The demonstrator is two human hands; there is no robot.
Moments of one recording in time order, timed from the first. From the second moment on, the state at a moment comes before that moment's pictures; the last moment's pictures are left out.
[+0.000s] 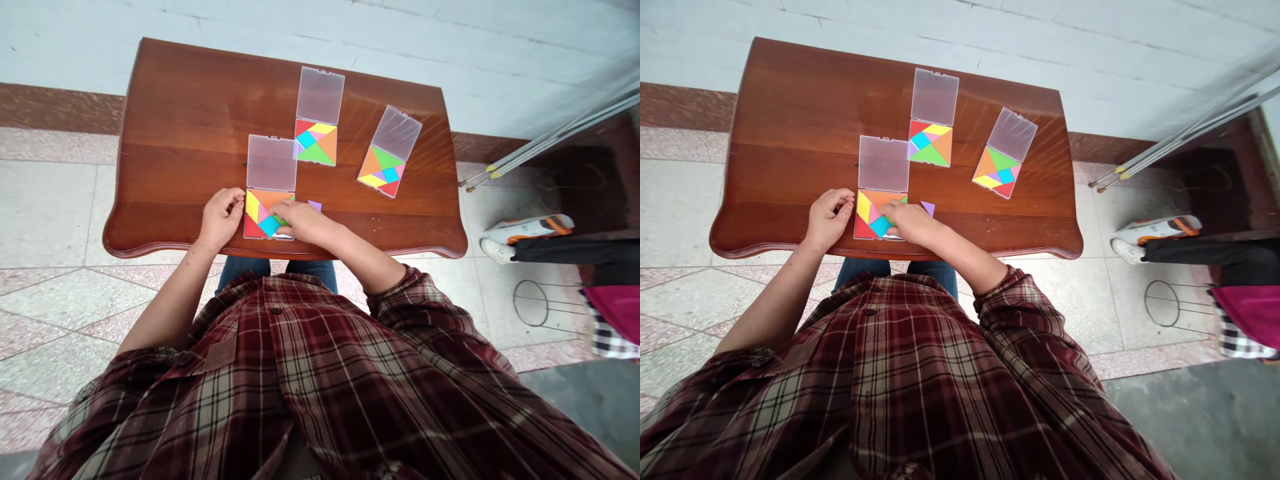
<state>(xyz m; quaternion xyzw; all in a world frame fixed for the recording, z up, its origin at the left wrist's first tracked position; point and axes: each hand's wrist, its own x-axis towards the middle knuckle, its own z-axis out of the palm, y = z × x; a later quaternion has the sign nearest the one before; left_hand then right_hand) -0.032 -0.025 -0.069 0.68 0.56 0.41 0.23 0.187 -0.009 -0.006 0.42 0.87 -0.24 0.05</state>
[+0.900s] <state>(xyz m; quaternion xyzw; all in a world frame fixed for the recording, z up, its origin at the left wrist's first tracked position) -0.033 -0.024 -0.068 0.69 0.56 0.41 0.22 0.228 0.005 -0.010 0.51 0.82 -0.24 -0.10</state>
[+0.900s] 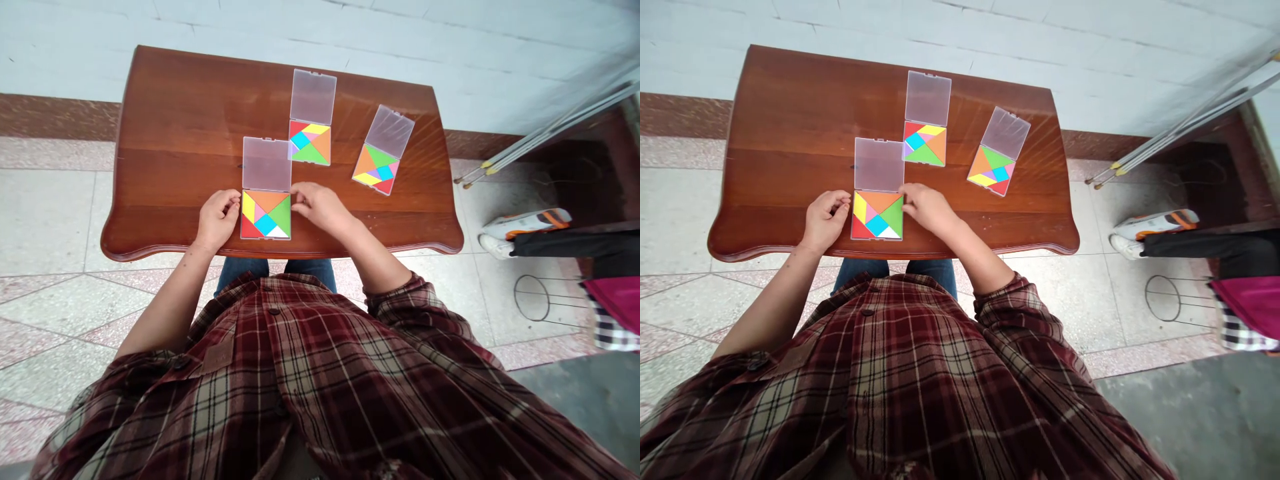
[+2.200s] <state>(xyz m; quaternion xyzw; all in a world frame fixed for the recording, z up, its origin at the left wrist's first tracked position) -0.034 -0.018 -0.072 0.69 0.57 0.40 0.20 0.209 -0.015 -0.016 0.42 0.80 -0.41 -0.10</state>
